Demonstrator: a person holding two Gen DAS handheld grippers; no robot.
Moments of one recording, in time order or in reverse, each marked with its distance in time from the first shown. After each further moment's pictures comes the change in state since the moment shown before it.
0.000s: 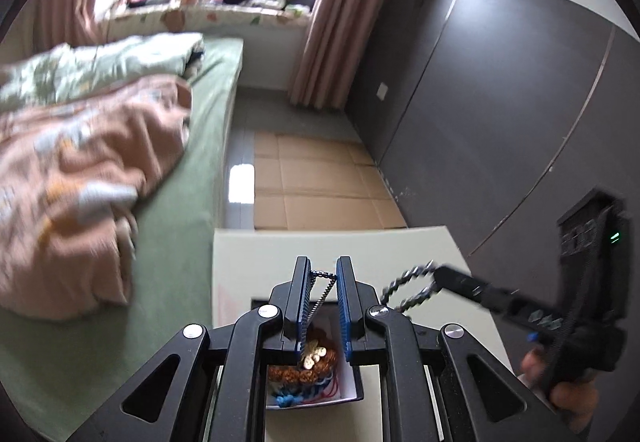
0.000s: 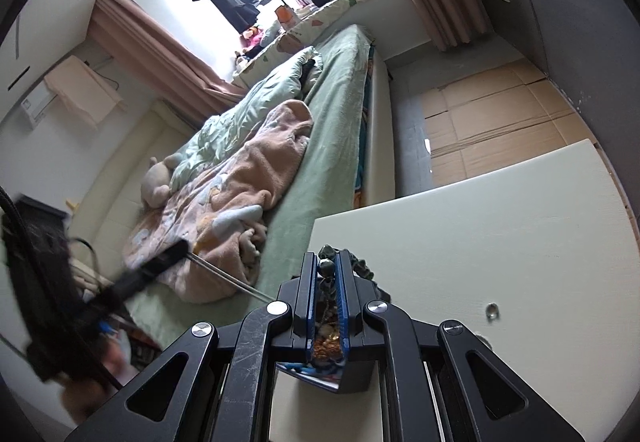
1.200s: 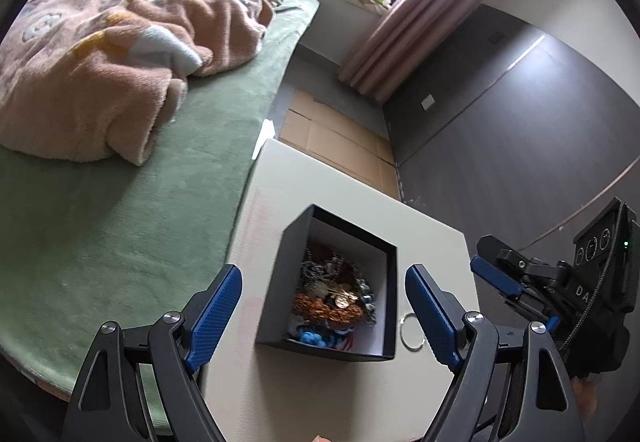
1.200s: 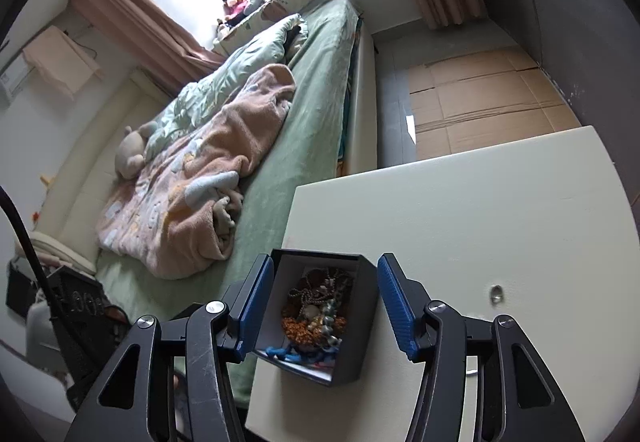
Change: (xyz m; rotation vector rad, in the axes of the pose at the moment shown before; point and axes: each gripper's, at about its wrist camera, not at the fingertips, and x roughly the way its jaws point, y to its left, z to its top) left arm 0.002 0.059 -0.071 -0.350 0.026 -0.027; right arm 0.026 0.007 -0.009 -0.026 0.108 -0.104
